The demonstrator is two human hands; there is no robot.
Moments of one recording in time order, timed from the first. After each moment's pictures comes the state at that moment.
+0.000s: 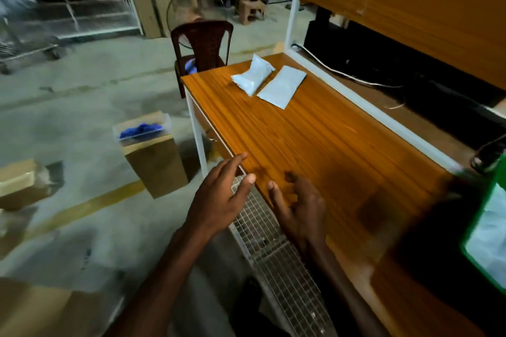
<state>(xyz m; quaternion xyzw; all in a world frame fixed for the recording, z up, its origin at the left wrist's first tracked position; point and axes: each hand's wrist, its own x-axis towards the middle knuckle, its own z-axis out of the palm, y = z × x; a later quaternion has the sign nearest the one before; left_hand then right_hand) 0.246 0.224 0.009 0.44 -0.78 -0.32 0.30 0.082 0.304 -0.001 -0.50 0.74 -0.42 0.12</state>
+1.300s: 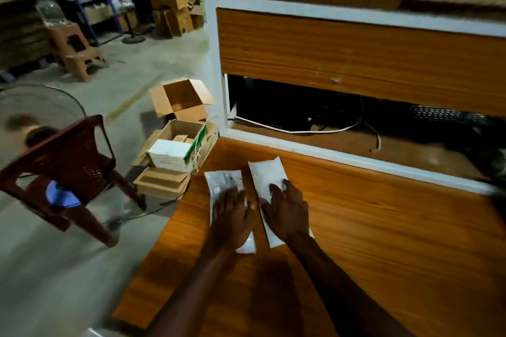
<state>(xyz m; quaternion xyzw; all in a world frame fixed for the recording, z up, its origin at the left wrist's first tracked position) 0.031 -0.323 -0.072 0.21 -0.96 -0.19 0.09 -0.052 -0.190 -0.048 -0.26 0.95 -0.16 0.03</state>
